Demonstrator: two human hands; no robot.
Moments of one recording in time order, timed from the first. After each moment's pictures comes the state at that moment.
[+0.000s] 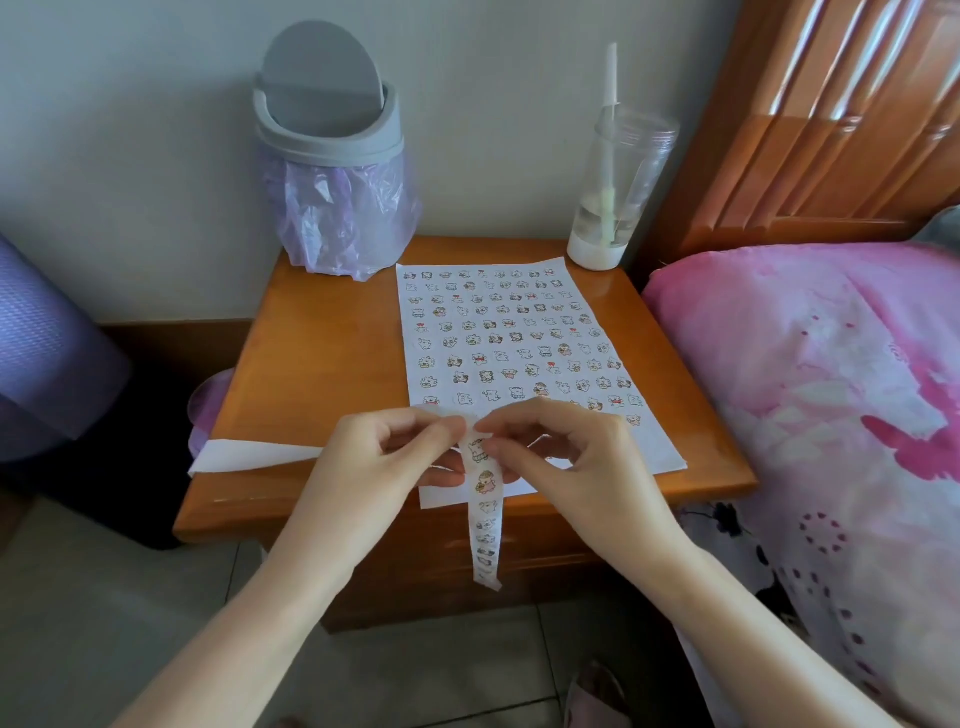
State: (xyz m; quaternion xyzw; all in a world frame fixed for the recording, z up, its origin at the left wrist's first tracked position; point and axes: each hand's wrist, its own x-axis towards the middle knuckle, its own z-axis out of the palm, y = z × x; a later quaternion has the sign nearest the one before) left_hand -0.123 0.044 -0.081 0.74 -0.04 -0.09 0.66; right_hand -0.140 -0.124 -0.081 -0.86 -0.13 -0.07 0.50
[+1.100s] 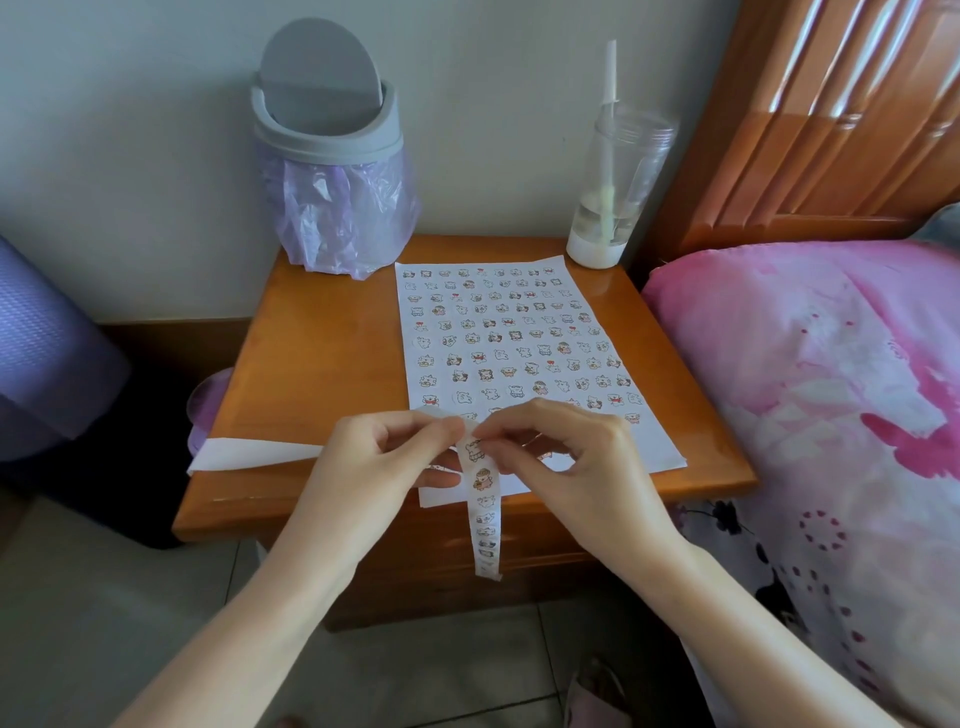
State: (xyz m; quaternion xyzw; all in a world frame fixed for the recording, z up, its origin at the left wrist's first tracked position) left_hand -0.121 0.043 -0.083 0.75 -0.01 -0.08 0.66; right_hand -0.138 -0.124 -0.087 -0.86 -0.19 -0.14 0.44
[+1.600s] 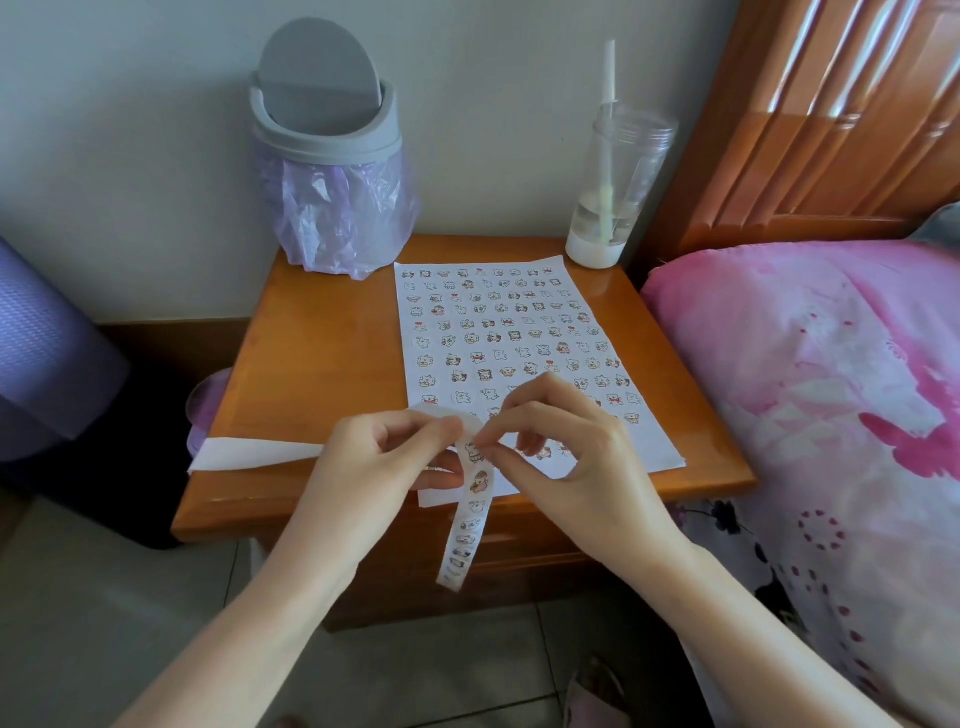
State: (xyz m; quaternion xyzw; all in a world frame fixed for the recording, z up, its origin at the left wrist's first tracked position) left_hand -0.121 0.042 -0.085 0.74 -0.02 -0.09 0.67; right_hand -0.135 -0.125 -0.090 -0.88 -0.20 -0.18 0.40
